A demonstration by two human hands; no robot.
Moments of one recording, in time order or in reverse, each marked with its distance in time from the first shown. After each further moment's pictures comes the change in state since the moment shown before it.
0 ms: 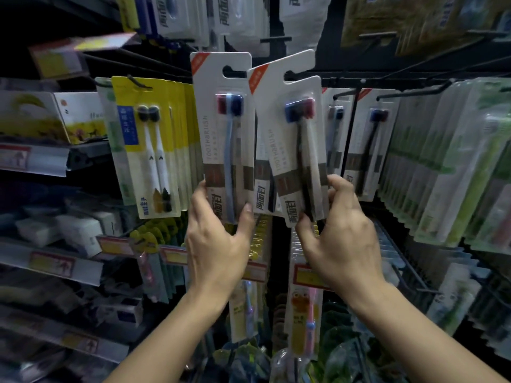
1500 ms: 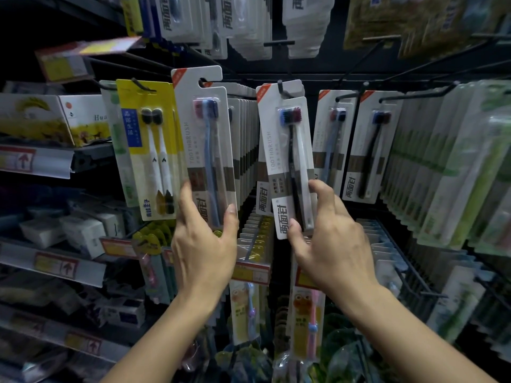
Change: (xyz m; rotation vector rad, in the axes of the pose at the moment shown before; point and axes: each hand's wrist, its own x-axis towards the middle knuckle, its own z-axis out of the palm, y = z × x) left_hand 0.005 -0.008 -0.012 0.100 0.045 -0.017; right_hand -0.003 -0.013 0.003 -0.095 -0.145 0.042
